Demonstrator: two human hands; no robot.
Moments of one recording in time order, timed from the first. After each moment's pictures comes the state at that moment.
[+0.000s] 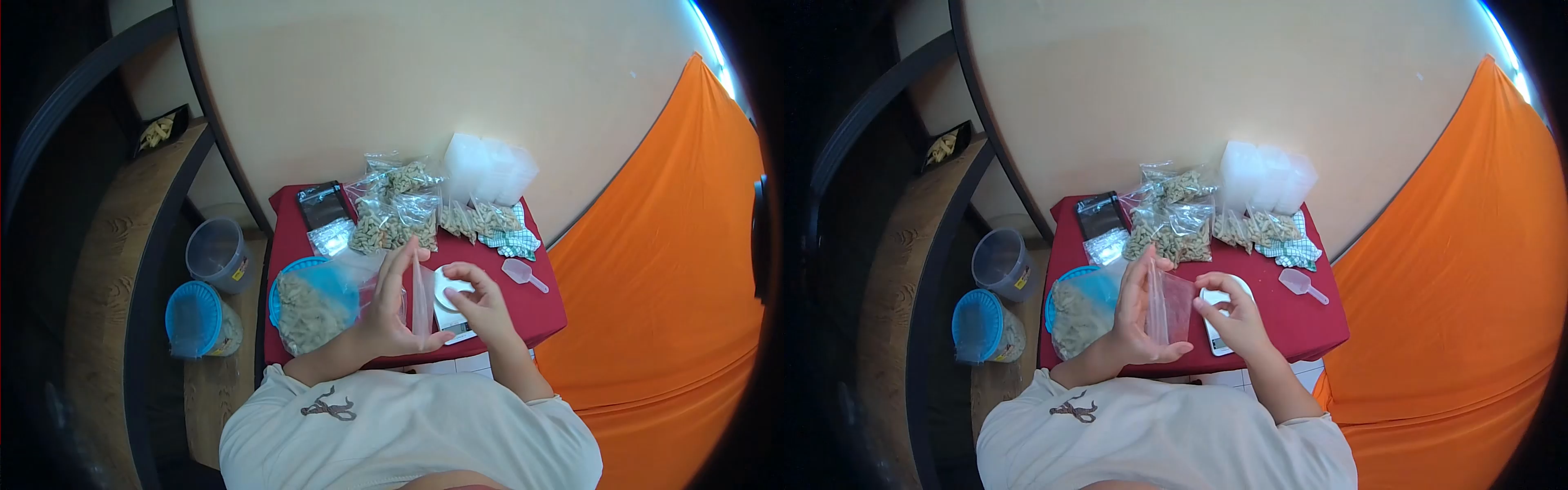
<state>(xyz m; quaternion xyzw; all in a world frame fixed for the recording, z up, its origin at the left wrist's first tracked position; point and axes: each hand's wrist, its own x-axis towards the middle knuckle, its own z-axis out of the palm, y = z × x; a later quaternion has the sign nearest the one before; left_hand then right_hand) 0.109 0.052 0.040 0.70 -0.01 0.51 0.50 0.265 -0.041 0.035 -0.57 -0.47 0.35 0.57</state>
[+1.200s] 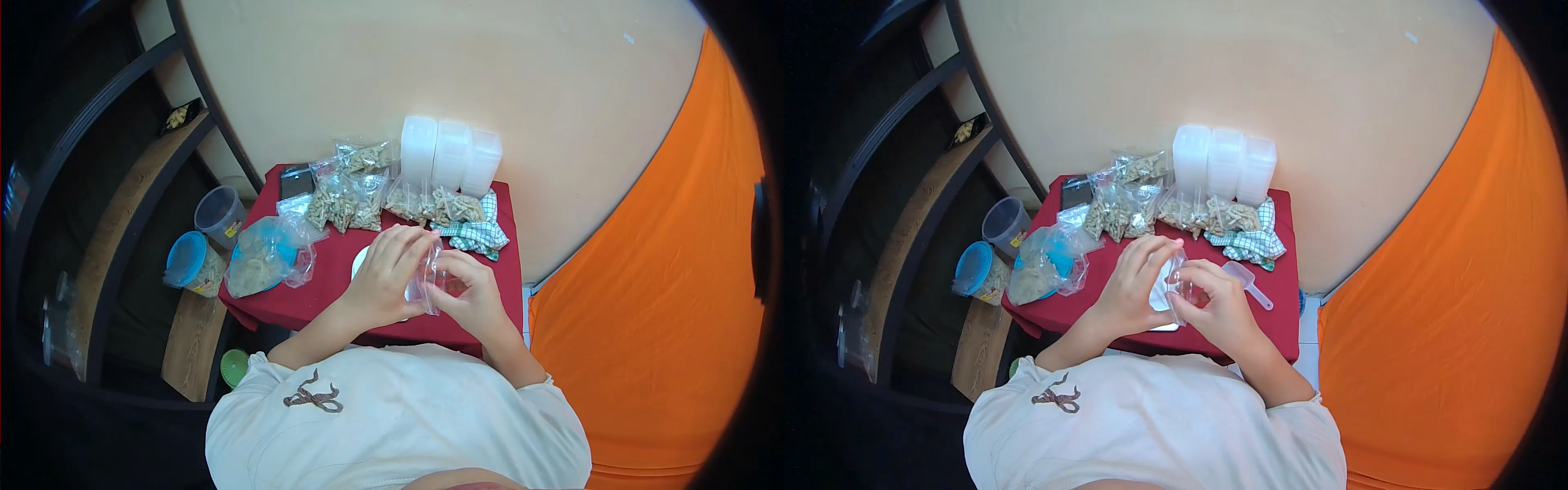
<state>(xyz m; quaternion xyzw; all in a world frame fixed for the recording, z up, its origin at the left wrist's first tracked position) 0.300 -0.073 0.065 0.90 0.19 0.39 0.09 0.459 -0.144 0.070 -0.49 -0.65 0.30 0.50</state>
